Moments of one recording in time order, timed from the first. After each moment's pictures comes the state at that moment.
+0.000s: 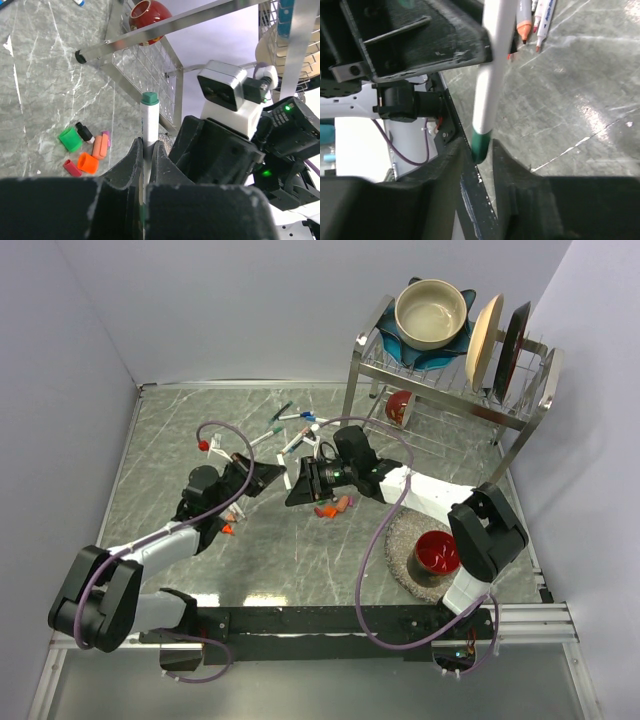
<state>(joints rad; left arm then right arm) -0.37 1.25 0.45 0.73 0.31 -1.12 0.66 1.68 1.09 0.03 -0.77 0.57</state>
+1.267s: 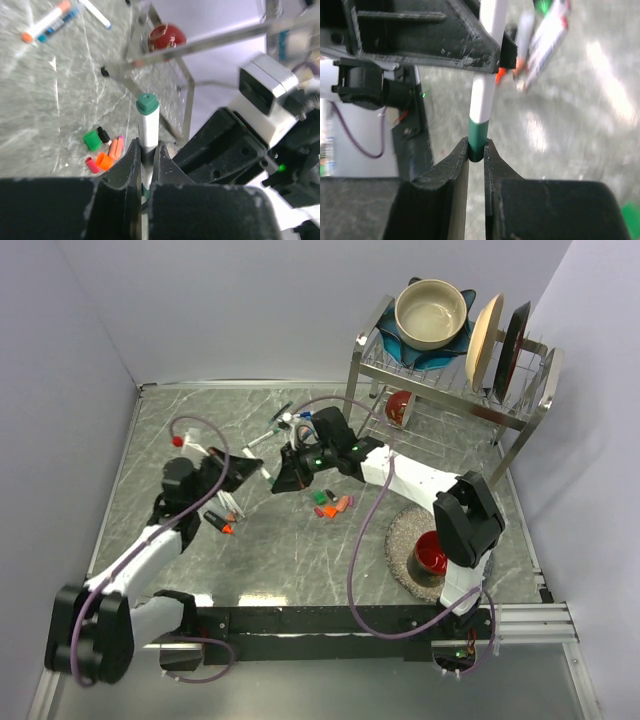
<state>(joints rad) -0.20 1.10 0.51 0.45 0.38 -1.07 0.70 1.82 1.40 -0.23 -0.78 0.16</state>
